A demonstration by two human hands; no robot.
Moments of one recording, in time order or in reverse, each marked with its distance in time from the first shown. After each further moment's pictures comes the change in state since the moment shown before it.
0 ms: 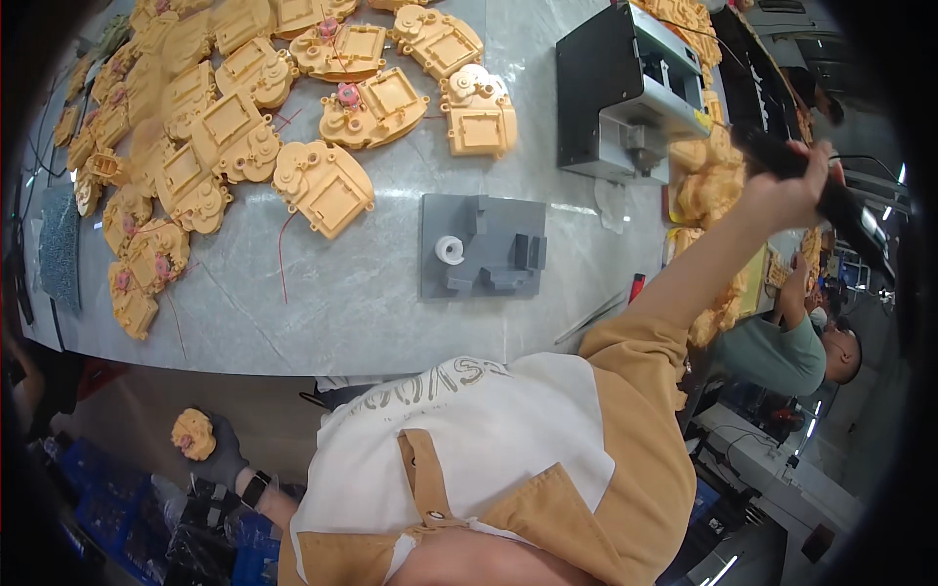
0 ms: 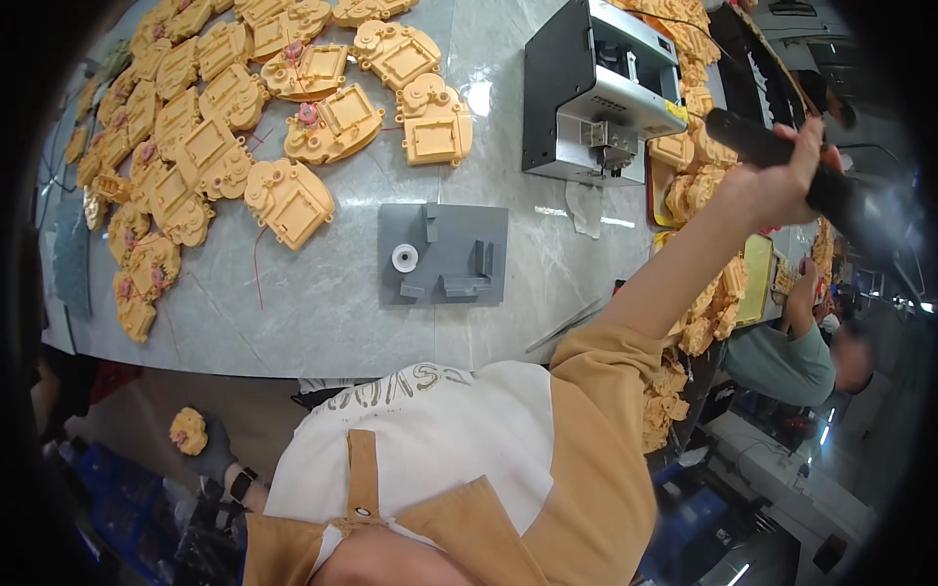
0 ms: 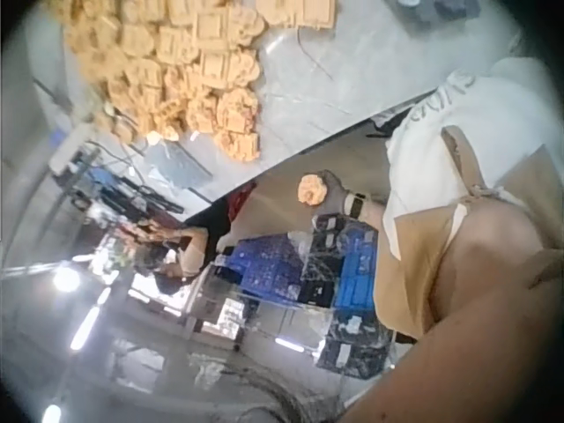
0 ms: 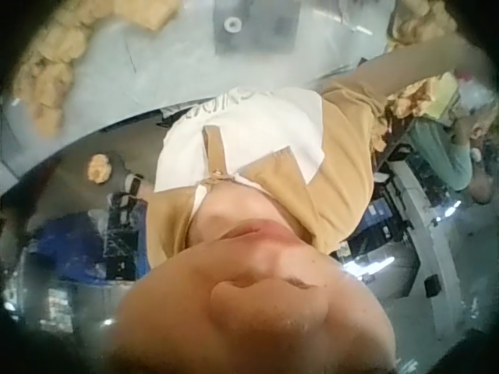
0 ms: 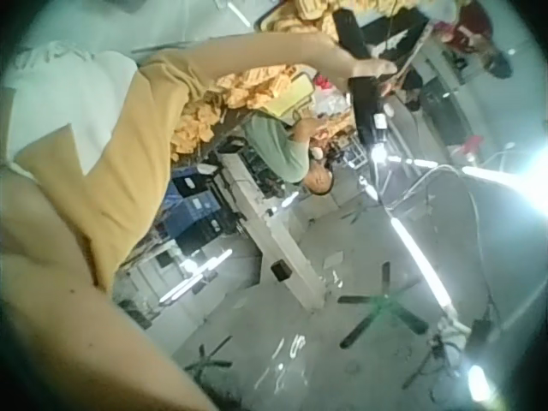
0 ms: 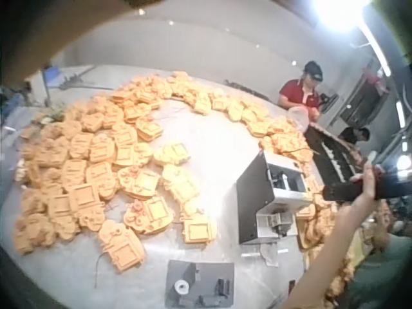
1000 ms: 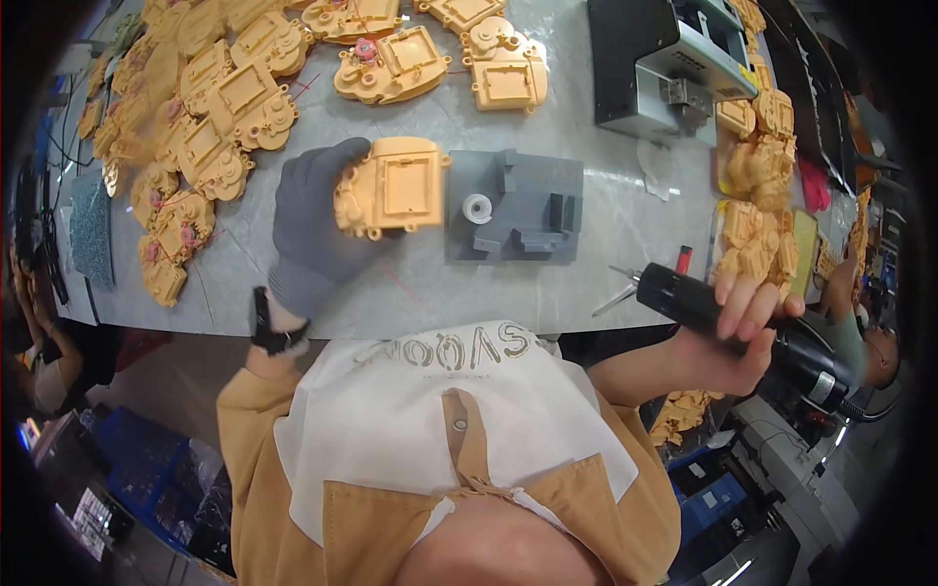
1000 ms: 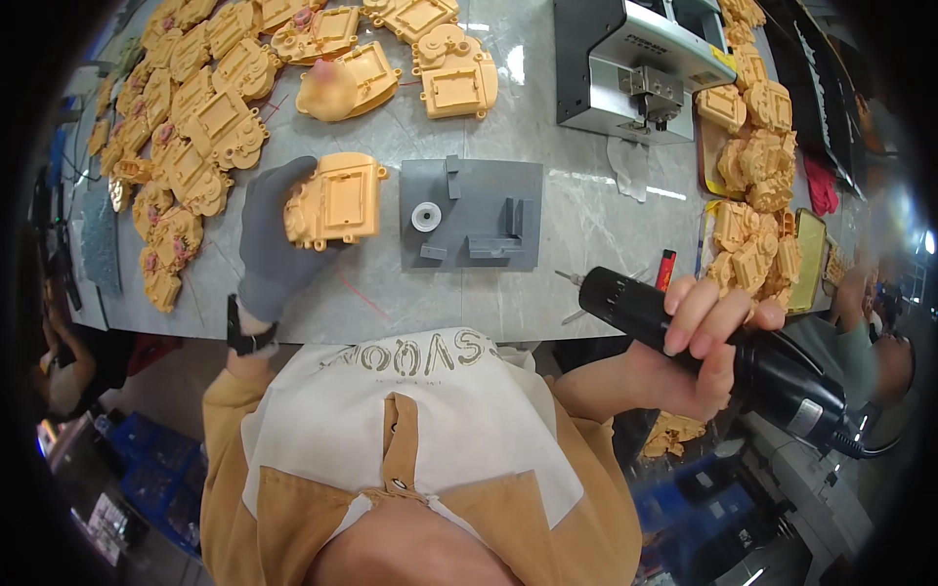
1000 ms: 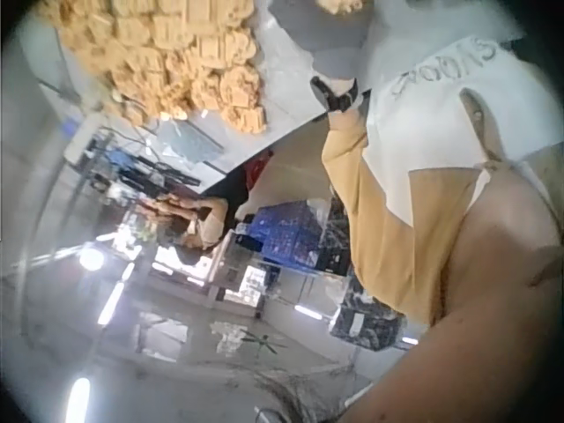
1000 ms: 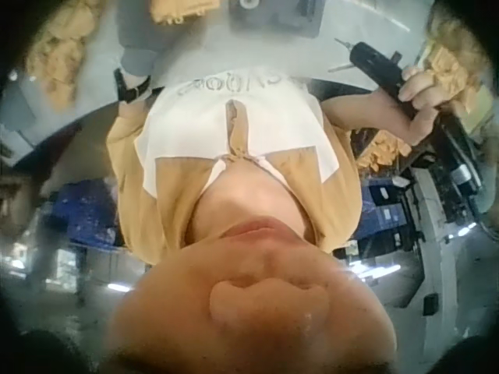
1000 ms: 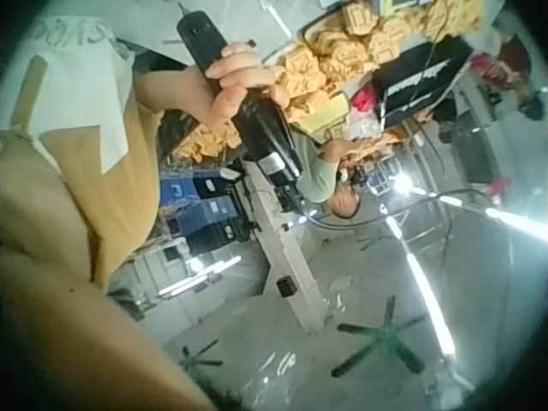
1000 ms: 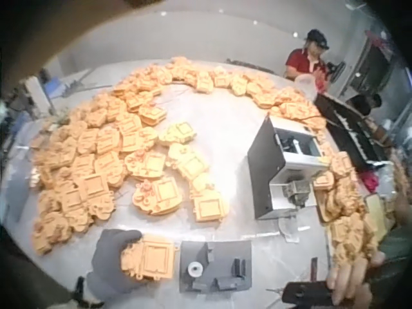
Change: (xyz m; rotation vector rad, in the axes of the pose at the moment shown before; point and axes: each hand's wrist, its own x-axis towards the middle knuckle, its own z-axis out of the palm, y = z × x) left_hand 0.134 -0.200 0.088 2.155 -0.877 0.407; right_hand -0.149 -0.122 -0.084 0.402 -0.394 0.573
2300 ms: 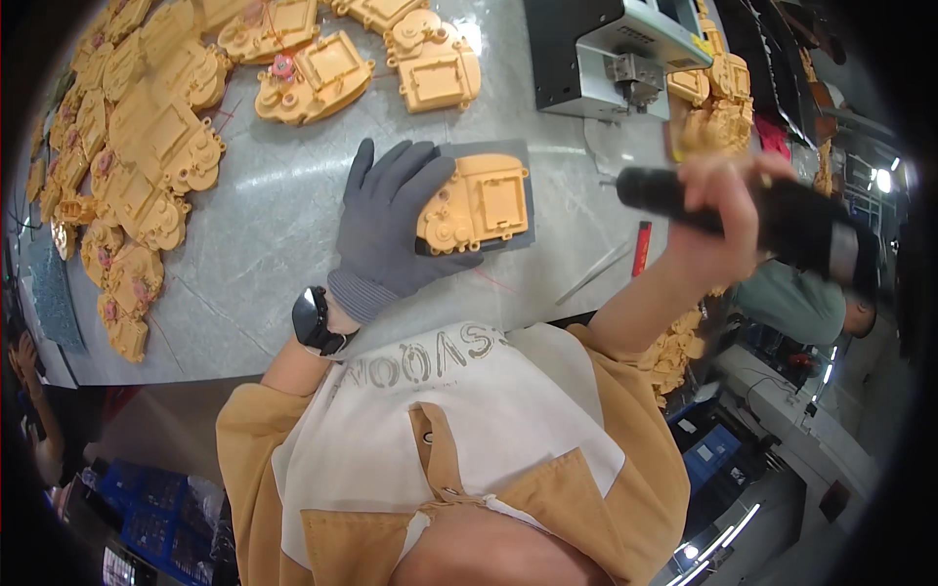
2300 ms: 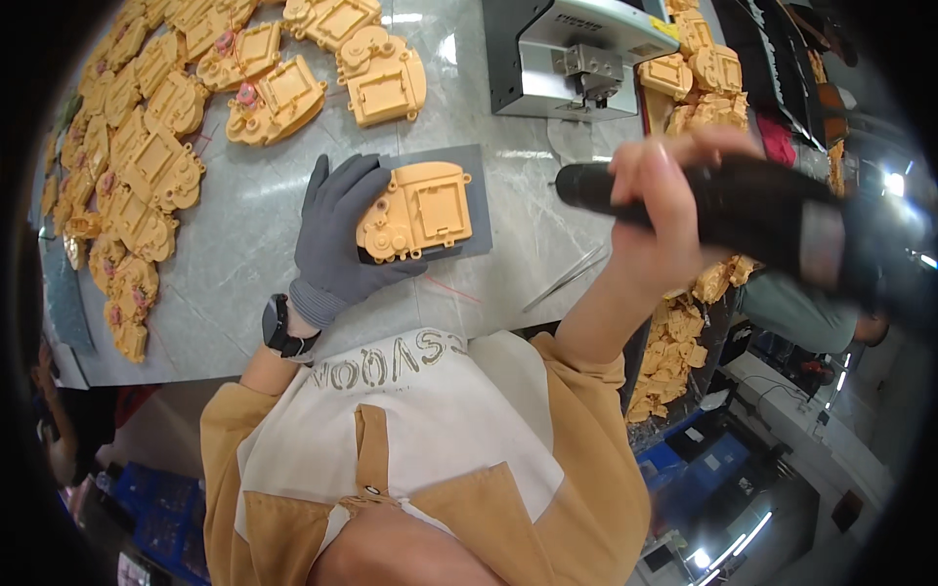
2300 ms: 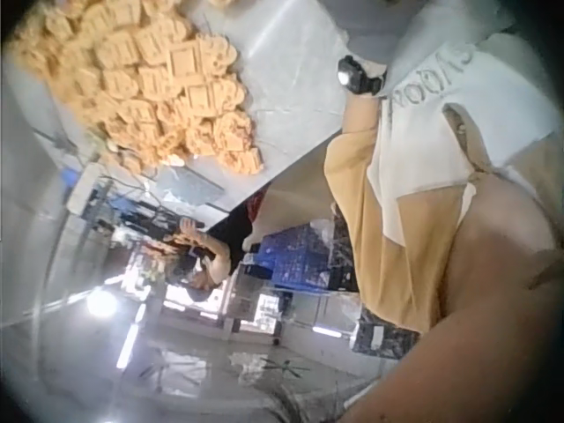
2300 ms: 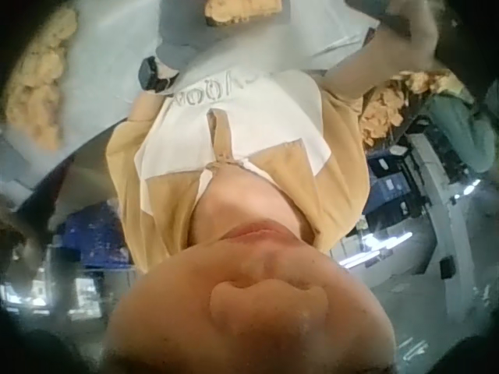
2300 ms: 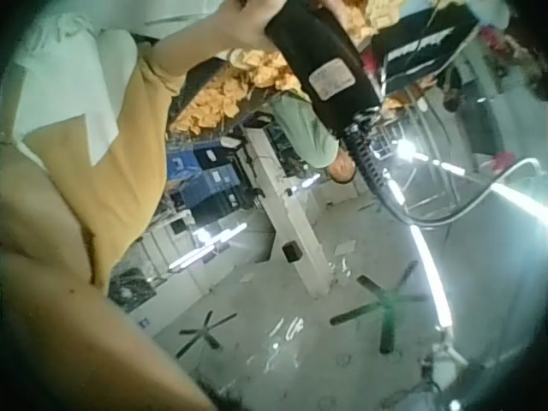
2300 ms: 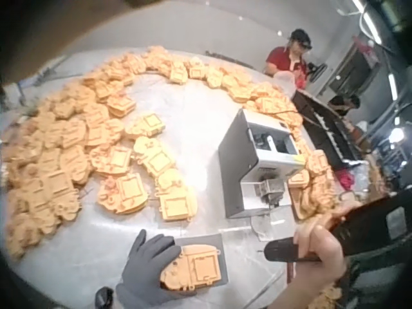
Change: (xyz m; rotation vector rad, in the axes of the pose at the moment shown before) left_hand 0.018 0.044 0.083 -0.203 -0.078 0.211; right_hand 0.066 0.038 0.008 -0.325 0.004 -0.066
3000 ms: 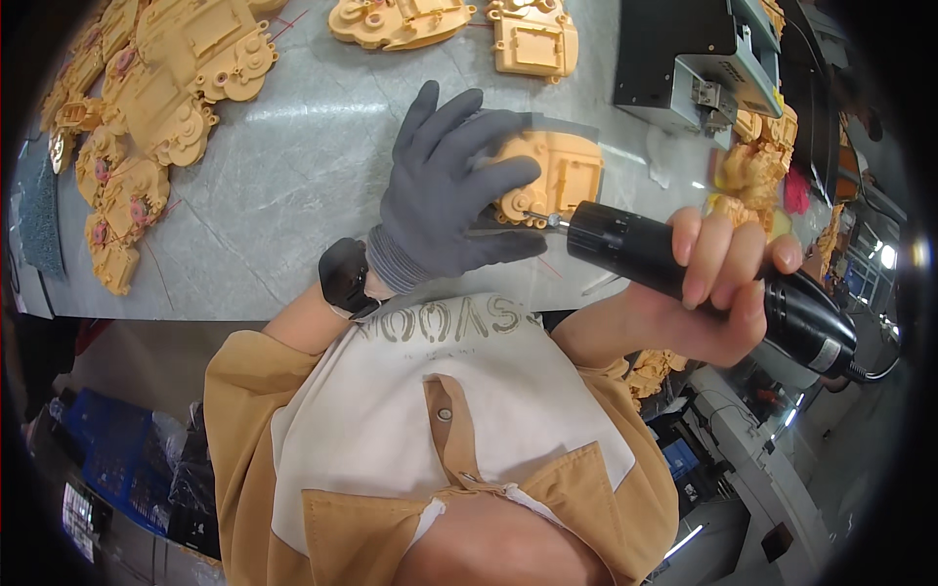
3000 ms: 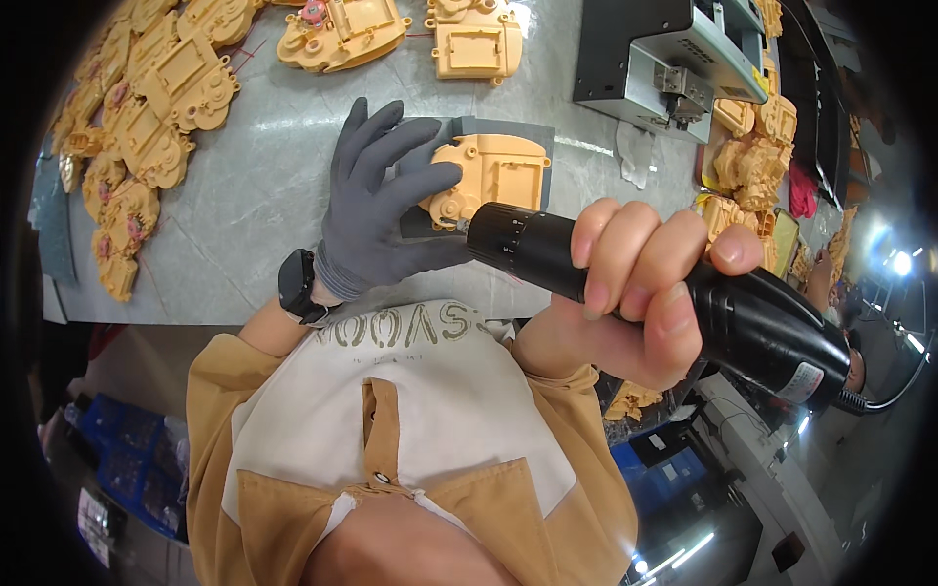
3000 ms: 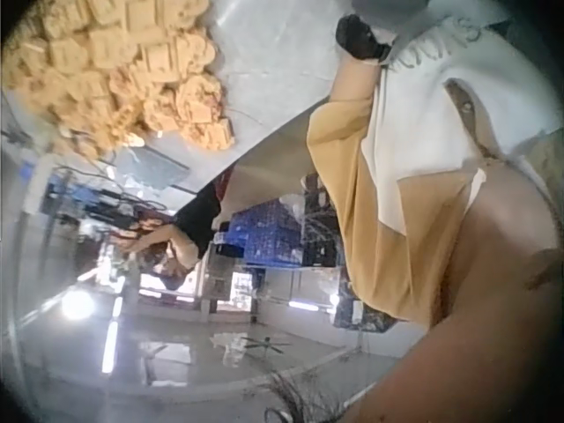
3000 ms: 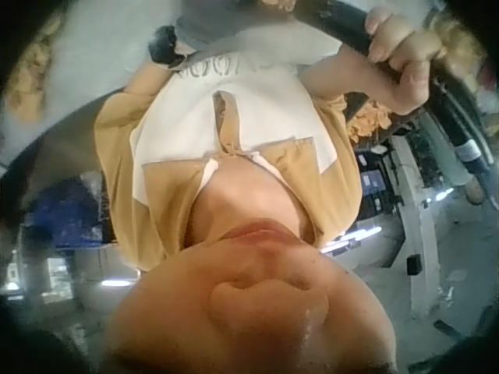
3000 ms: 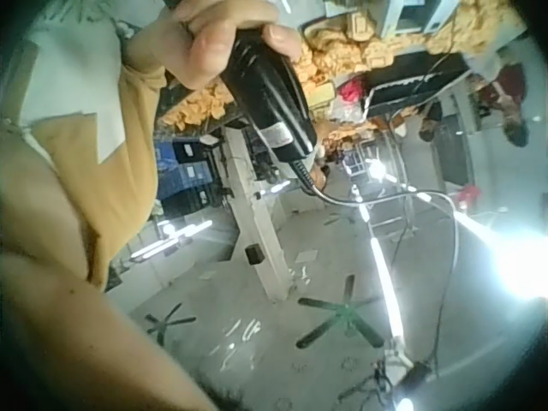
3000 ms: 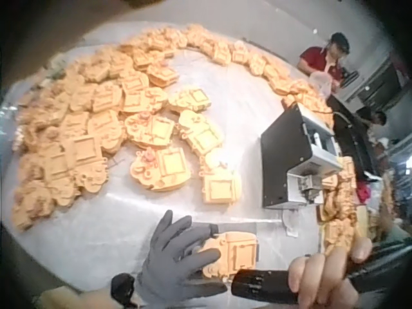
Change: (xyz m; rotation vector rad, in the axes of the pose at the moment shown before) left_hand -0.015 -0.006 -0.010 -0.025 0.199 0.081; right_hand -0.048 -0.001 0.060 0.468 -0.261 0.258
